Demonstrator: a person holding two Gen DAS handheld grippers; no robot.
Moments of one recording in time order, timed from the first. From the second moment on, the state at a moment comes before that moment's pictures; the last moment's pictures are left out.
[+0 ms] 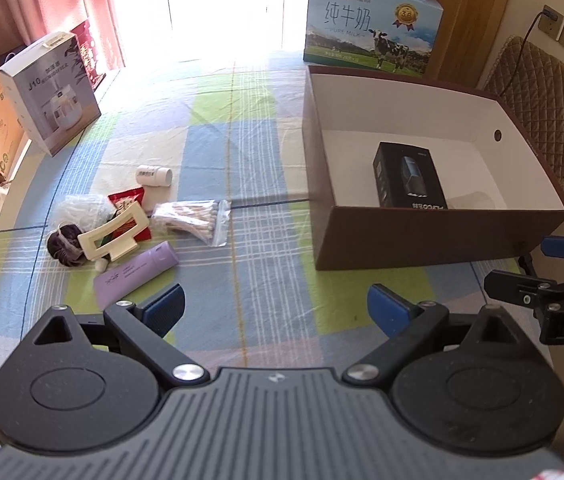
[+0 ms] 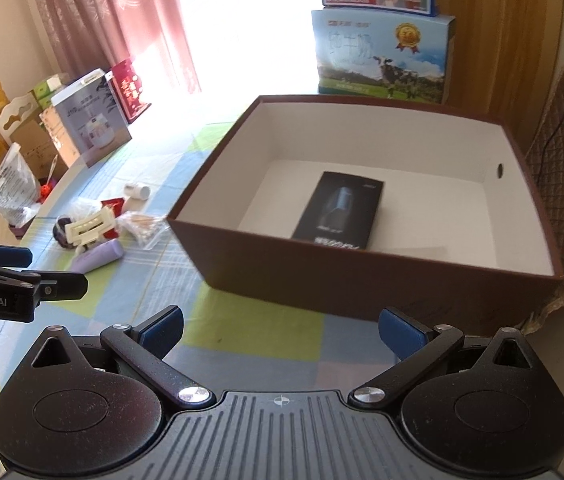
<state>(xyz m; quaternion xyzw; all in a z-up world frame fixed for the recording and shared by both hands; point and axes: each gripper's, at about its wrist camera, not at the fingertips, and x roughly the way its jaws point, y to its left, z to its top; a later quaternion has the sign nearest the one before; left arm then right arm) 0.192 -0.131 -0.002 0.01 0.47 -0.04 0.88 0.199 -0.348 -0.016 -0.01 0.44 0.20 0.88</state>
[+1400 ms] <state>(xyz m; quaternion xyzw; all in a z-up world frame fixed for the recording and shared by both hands) 0.163 0.065 -0.044 -0.03 0.49 0.04 0.87 0.186 -0.139 -0.079 -0.05 0.42 0.30 0.86</state>
